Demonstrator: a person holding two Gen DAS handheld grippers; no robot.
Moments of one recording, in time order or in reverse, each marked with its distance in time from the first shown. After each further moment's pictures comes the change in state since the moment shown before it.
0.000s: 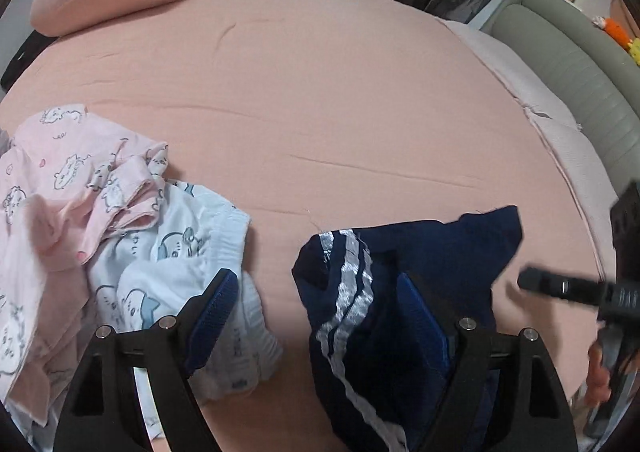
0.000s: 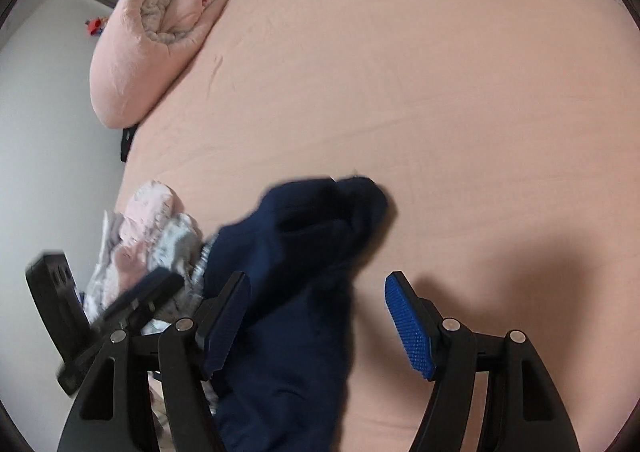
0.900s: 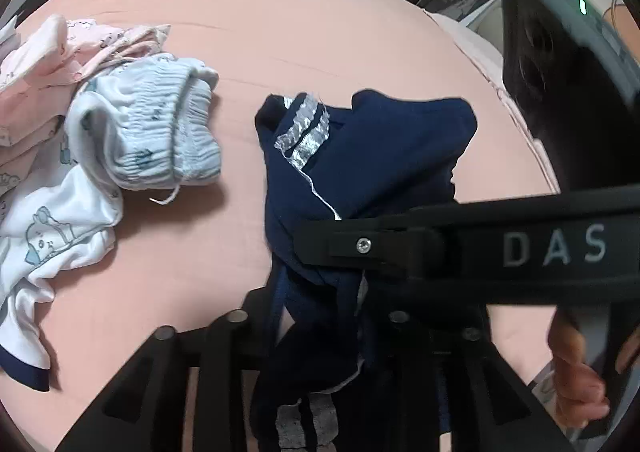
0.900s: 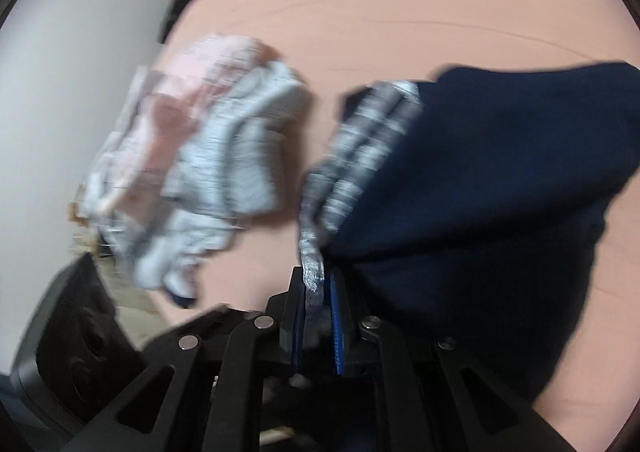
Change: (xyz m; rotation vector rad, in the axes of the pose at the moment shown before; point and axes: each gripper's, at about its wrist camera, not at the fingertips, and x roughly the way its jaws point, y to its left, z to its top) left arm -0.011 -0.003 -0.082 -0.082 0.028 -0.122; right arm 0.097 0.127 -0.053 -0.241 0.292 0.065
